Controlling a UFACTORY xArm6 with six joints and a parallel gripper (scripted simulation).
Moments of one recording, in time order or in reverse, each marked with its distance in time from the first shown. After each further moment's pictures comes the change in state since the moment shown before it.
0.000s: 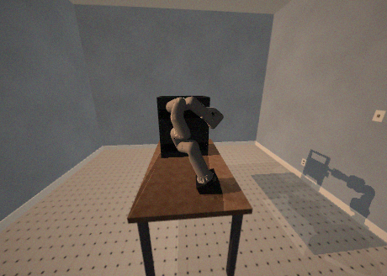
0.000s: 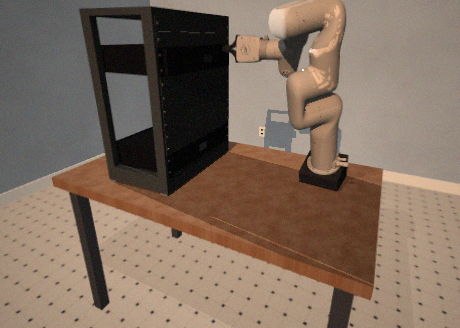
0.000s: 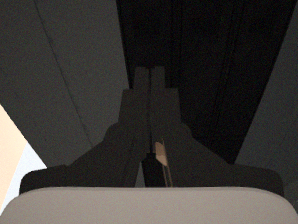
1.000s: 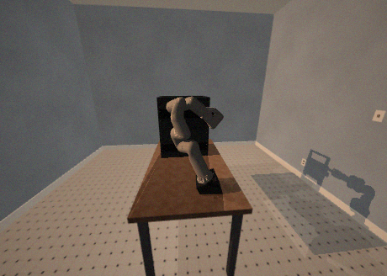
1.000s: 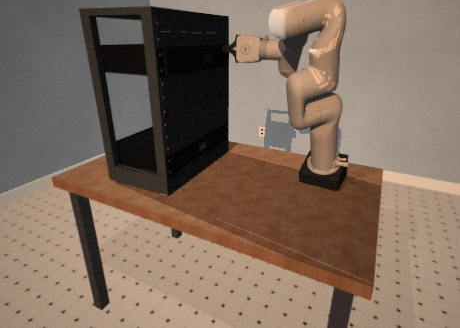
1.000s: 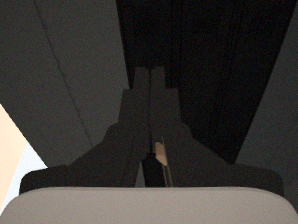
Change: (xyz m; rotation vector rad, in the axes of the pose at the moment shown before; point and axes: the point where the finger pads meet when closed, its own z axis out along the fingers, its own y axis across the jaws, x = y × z) arm 0.000 0.000 0.000 0.002 -0.001 0.001
